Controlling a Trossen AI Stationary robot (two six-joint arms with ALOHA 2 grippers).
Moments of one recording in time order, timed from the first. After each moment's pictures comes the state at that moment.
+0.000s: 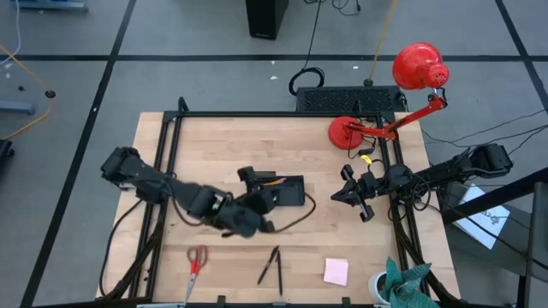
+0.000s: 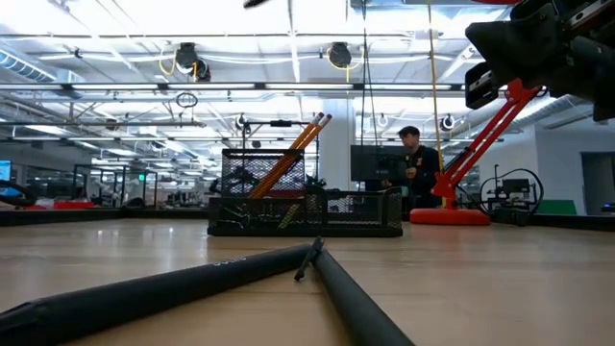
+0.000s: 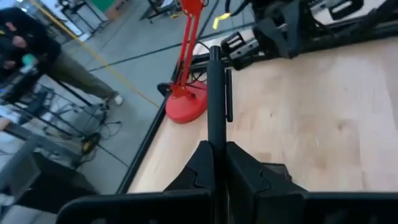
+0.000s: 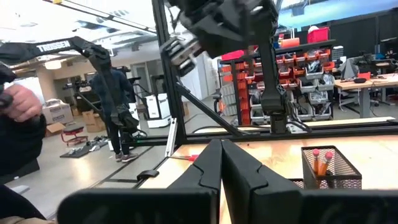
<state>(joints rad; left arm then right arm) -0.40 1.67 1.54 -0.54 -0.86 -0.05 0.09 0.96 0.02 1.14 -0.19 0.20</state>
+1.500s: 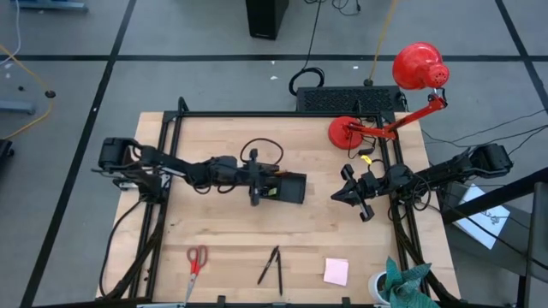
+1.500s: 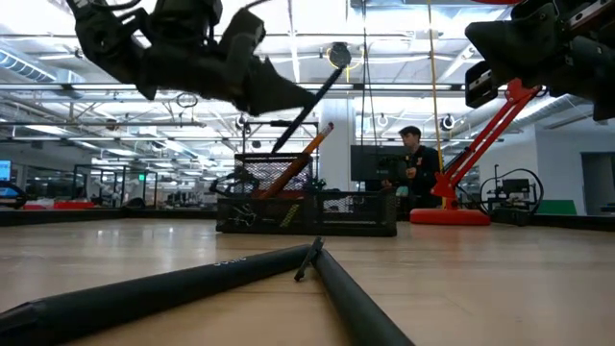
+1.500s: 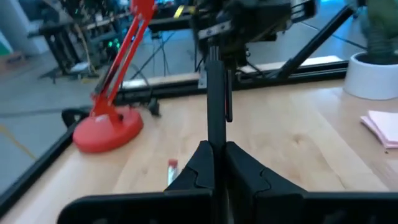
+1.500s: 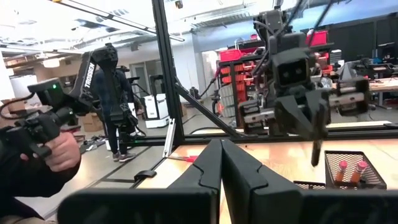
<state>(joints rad) 0.04 1.59 0.64 0.79 0.00 0.14 0.09 0.96 0.02 1.15 -0.18 0.18</state>
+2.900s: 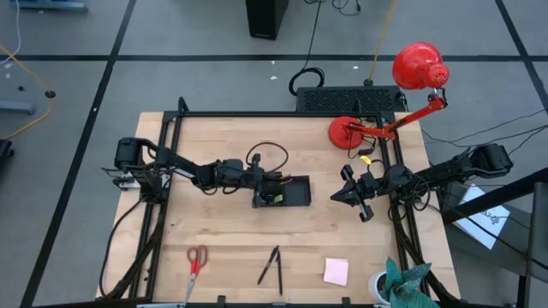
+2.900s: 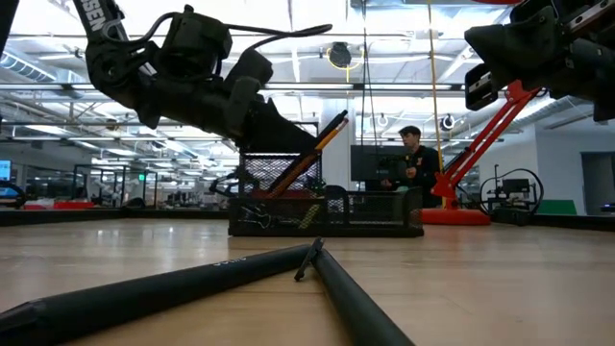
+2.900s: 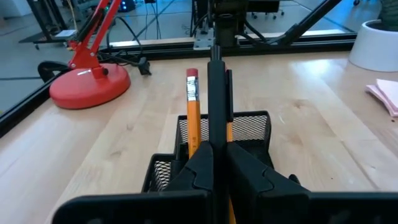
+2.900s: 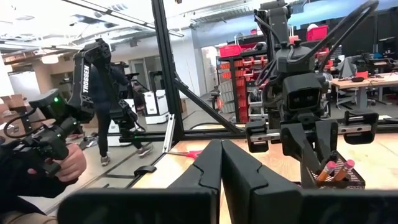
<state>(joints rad) 0.07 1.74 0.62 0.86 0.04 0.07 0.09 0.96 0.02 1.13 -0.18 0.18</state>
